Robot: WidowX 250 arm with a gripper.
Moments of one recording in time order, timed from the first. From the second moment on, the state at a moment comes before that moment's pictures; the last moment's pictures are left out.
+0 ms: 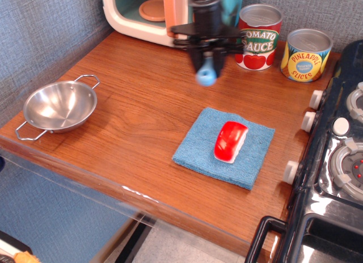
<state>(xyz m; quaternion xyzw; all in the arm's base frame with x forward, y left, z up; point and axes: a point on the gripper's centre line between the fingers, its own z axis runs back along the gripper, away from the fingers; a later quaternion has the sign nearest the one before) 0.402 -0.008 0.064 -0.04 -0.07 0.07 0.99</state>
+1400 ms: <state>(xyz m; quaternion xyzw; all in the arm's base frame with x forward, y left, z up) 0.415 -0.084 0.032 -0.04 -0.04 0.03 1.00</state>
